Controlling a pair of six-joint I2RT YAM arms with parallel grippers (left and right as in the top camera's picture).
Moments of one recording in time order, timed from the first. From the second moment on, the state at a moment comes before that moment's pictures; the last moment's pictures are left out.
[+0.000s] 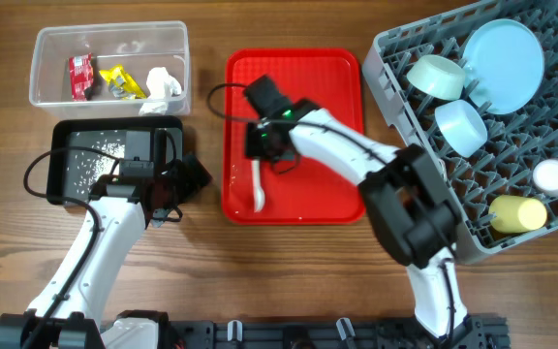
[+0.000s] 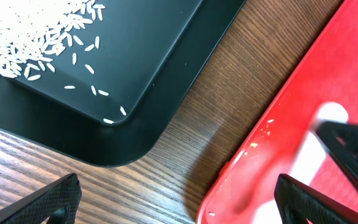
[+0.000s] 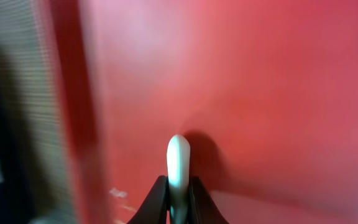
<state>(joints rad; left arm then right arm) -0.08 1.34 0.76 -0.63 0.12 -0.77 0.63 2.19 1.59 -0.64 -0.22 0.68</state>
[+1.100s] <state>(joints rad) -0.08 1.34 0.76 -0.63 0.12 -0.77 -0.03 1.73 1.61 -1.17 -0.04 -0.57</state>
